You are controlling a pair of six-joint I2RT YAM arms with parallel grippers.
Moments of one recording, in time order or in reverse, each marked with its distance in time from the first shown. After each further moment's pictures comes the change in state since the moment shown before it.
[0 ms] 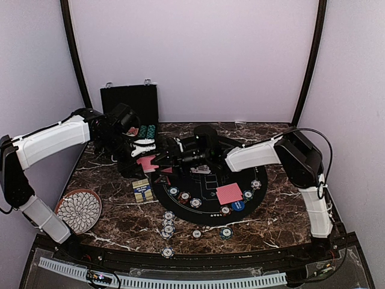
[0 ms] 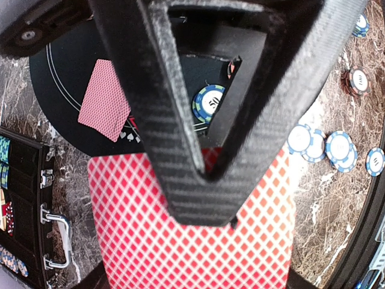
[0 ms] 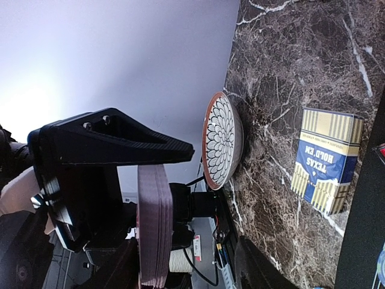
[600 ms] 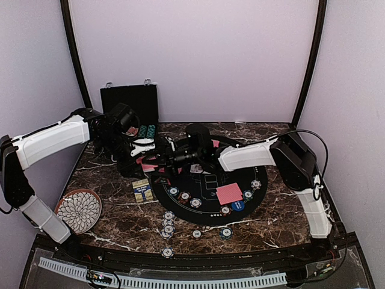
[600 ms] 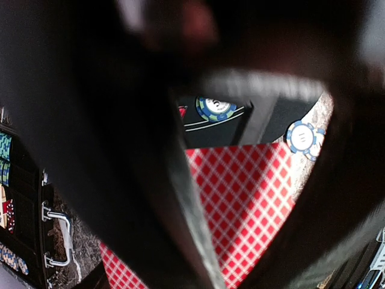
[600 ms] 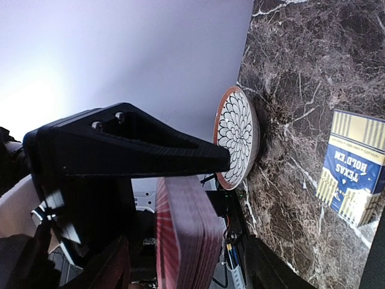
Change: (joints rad) left arm 0.000 0.000 0.000 0.001 -0.005 0.000; right arm 0.042 0.040 0.108 -0.042 -0.006 0.026
